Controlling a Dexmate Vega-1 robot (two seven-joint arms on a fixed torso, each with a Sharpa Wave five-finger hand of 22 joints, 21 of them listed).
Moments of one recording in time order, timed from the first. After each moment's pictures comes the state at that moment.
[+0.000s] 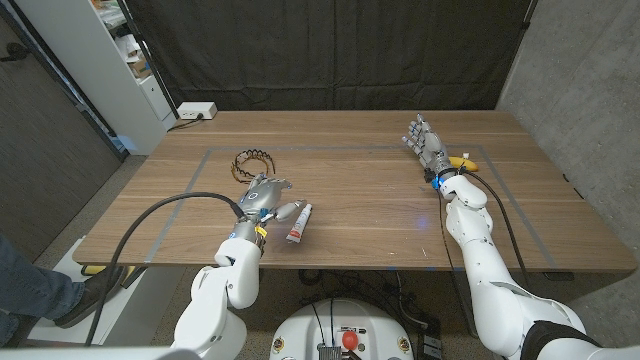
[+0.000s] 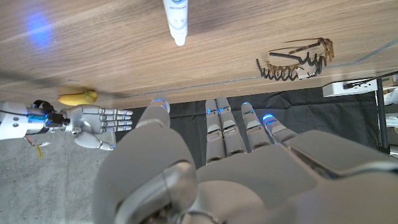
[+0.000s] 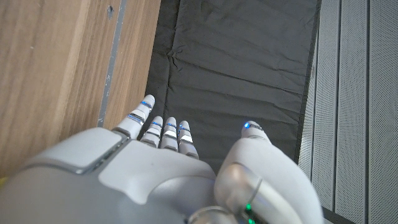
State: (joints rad) left arm 1.54 0.39 0.31 -2.33 1.19 0.52 -0.06; left_hand 0.65 -0.02 0.33 -0.14 0.20 0.45 0.04 0.26 0.18 0.42 -0.04 0.32 0.20 0.19 0.05 0.22 0.18 -0.08 0.10 0.21 0.18; right arm -0.75 0.02 0.26 -1.10 0.10 0.24 0.47; right_hand 0.37 0.00 0.18 0.03 0.26 0.08 0.08 0.19 0.18 0.06 0.08 0.19 0.18 0.00 0.03 0.20 0.21 0.21 0.01 0.20 0.17
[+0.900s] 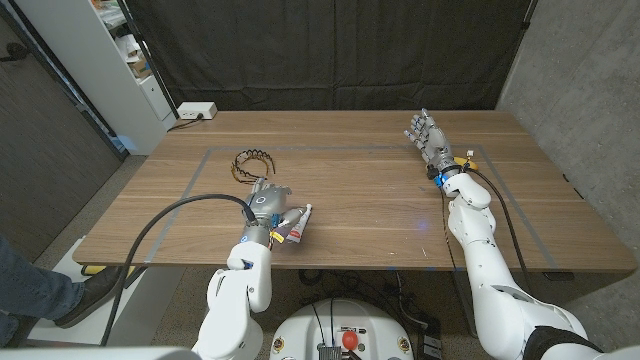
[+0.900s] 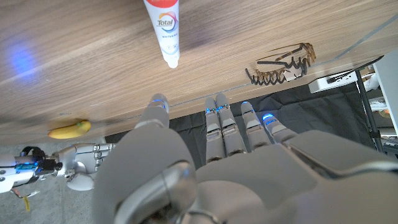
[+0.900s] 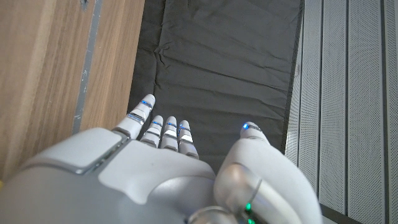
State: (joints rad) left arm 1.51 0.37 0.42 -2.29 1.40 0.62 -0.15; left_hand 0.65 -0.03 0.32 -0.14 0.20 0.49 0.04 0.25 0.18 0.47 -0.03 0.32 0.21 0.20 0.05 0.22 0.18 -0.08 0.10 0.21 0.18; right arm -0.77 0.02 0.25 -1.16 0.15 0.25 0.49; right_hand 0.35 0.01 0.18 0.04 0.26 0.09 0.08 0.19 0.18 0.07 0.08 0.19 0.19 0.00 0.04 0.20 0.21 0.22 0.00 0.20 0.17
